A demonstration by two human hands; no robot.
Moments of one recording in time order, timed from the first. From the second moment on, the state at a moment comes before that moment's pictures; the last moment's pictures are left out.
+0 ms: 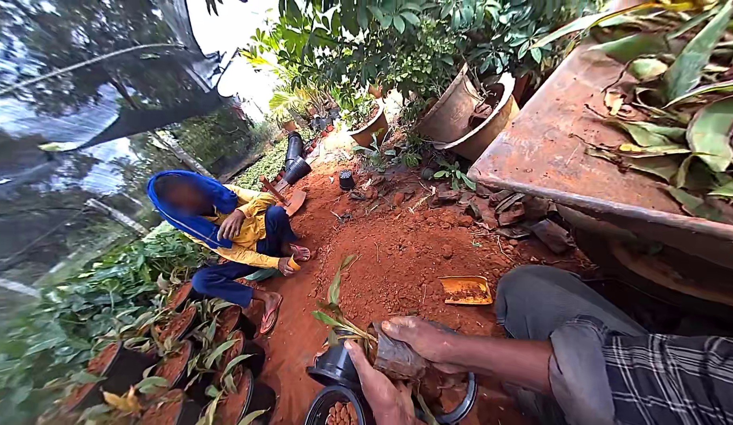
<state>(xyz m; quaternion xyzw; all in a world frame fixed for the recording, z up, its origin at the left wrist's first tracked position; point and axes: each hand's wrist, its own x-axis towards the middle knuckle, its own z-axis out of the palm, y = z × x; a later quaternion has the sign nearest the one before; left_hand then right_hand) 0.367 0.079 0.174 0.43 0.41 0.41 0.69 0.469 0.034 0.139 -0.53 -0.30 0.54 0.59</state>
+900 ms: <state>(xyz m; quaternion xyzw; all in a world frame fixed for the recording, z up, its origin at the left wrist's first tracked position) 0.372 0.077 0.169 0.49 0.42 0.36 0.67 0.471 0.031 0.159 -0.58 -0.35 0.53 0.51</state>
